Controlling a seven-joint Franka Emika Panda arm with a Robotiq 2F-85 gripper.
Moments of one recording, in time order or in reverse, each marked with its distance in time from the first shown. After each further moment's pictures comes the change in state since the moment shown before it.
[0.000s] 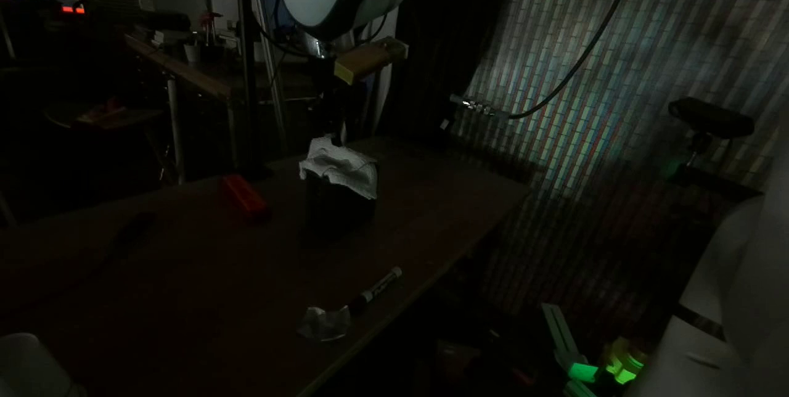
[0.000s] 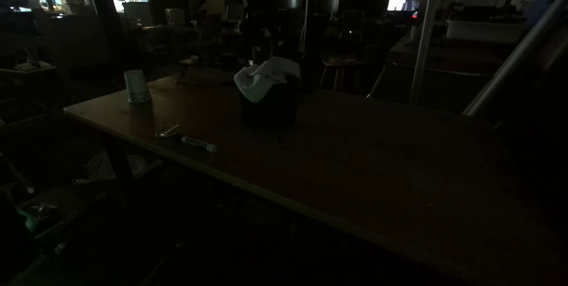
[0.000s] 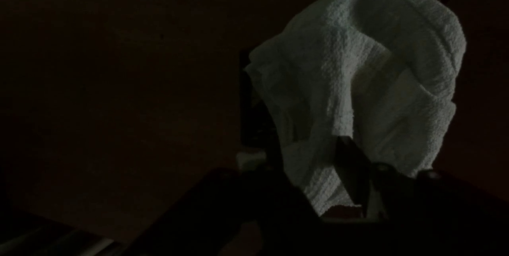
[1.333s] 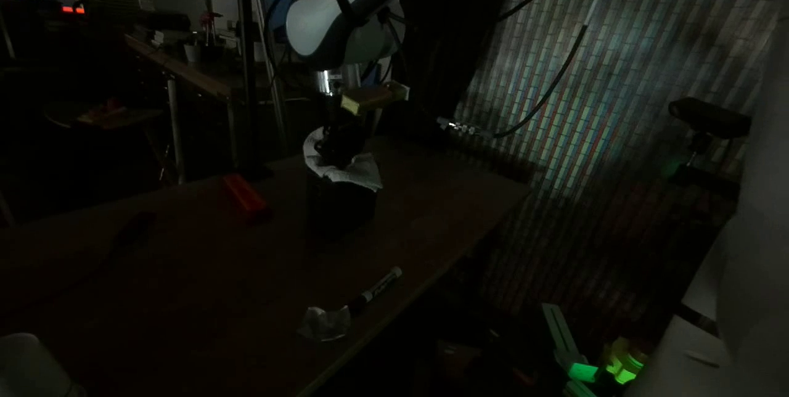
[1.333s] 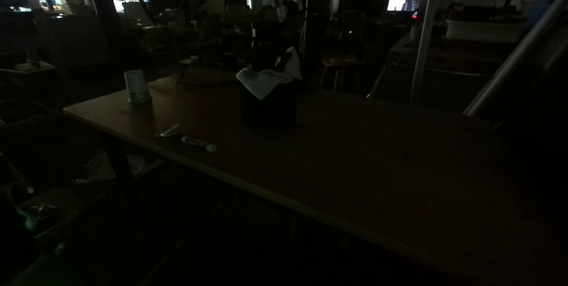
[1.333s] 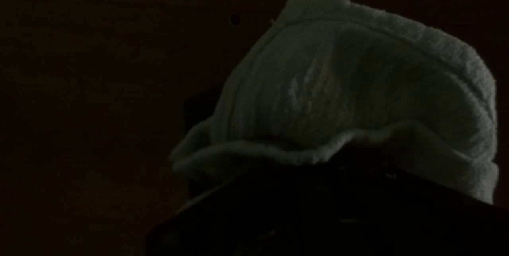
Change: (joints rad) arm -0.058 0.129 -0.007 0.015 0.207 -0.006 -0.146
